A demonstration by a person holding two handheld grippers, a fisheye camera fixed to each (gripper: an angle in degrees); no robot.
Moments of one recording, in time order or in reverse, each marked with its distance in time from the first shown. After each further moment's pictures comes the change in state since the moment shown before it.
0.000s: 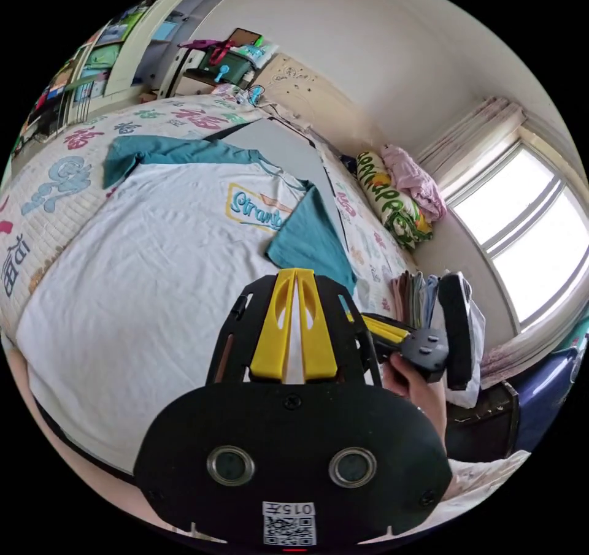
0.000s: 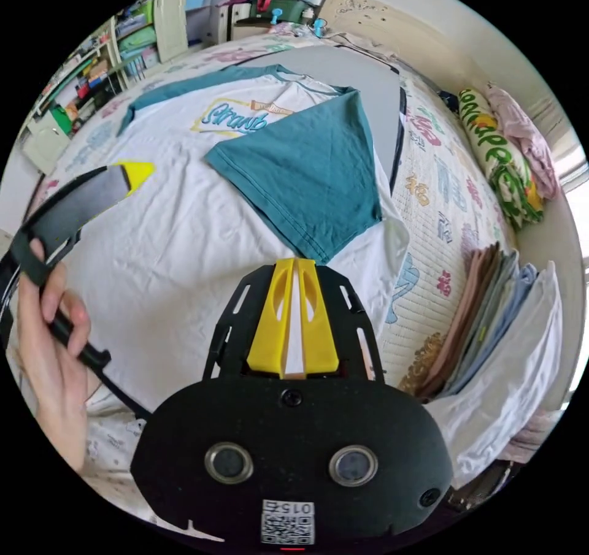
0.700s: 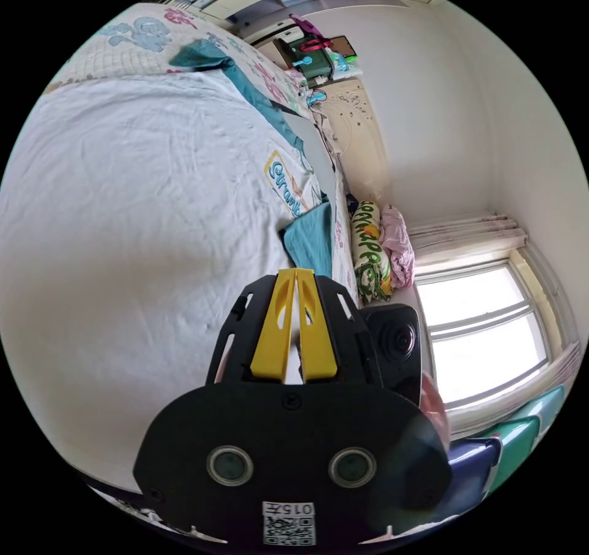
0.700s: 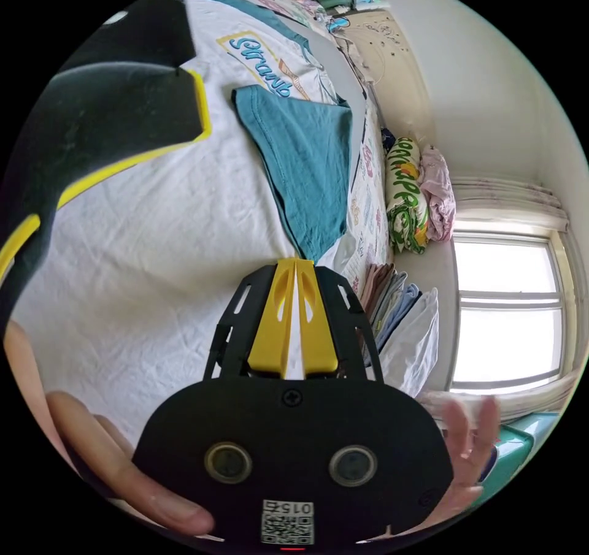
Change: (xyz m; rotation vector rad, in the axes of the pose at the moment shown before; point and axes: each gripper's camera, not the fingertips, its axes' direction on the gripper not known) left arm -0.117 0.063 0.025 0.056 0.265 -0.470; right arm -0.229 -0.035 0.053 -0.099 0.654 -0.176
